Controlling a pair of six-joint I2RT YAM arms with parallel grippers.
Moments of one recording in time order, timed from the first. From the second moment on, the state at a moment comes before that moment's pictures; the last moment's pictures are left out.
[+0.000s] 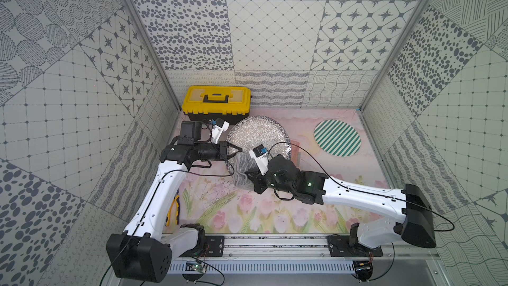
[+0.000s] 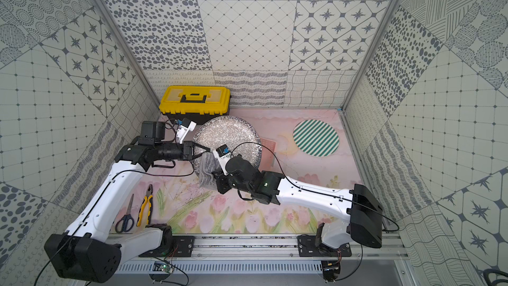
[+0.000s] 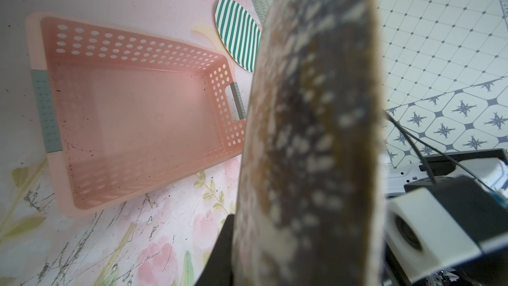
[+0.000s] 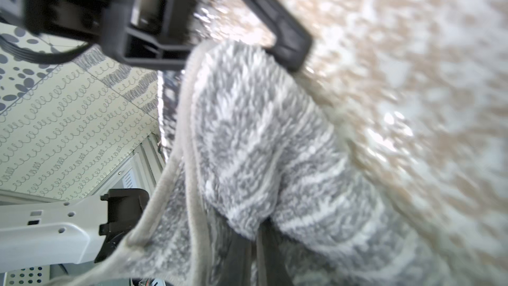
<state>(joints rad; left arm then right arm) -0.06 1.18 1.16 -0.78 0.94 -0.18 1.15 1.40 1.06 -0.12 0.10 0.49</state>
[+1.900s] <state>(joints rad) -0.22 1.11 1.18 -1.01 0.84 0.23 0.74 1.81 2.00 -0.67 -0.61 0.44</state>
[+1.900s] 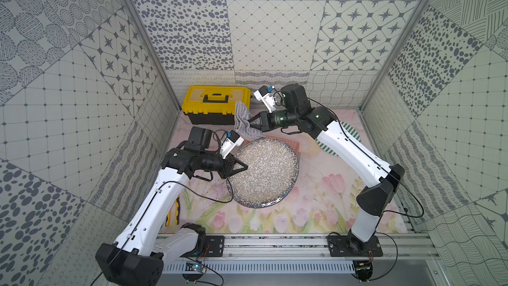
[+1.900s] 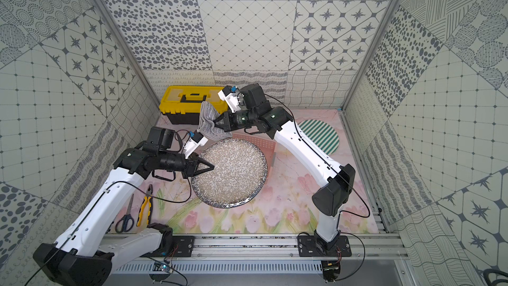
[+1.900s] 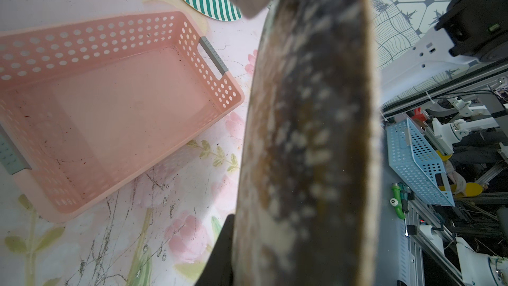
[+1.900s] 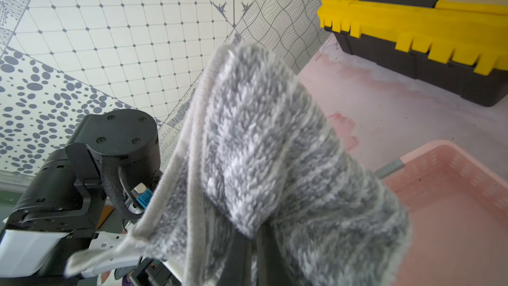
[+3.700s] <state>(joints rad) -0.19 1.15 1.24 -1.03 0.90 0.21 0.52 1.54 1.50 -0.60 -0.86 0.35</state>
